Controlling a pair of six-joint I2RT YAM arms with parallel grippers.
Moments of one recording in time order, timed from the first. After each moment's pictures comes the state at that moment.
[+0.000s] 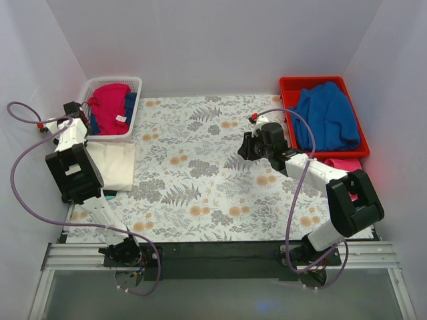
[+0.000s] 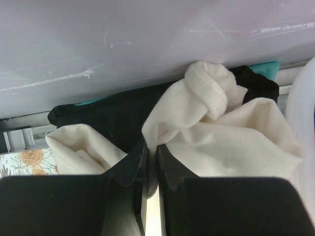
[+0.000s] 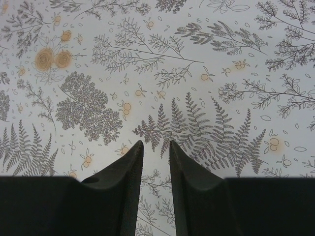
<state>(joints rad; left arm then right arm) 0.42 1.96 1.60 -0.81 -0.72 -0.75 0.49 1.53 0.88 0.09 -0.20 0.26</state>
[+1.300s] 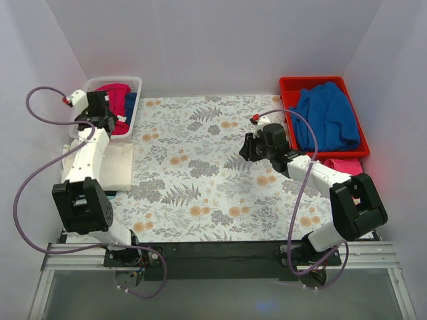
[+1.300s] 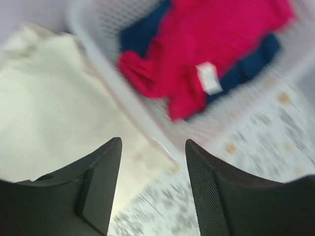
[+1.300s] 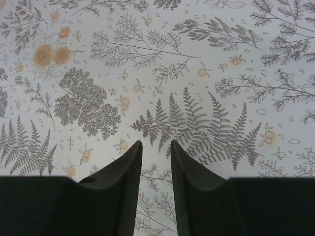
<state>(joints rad) 0.20 1.60 1.40 -0.52 -0.58 -0.64 0.49 1.51 0.87 0.08 -0.20 0.25</state>
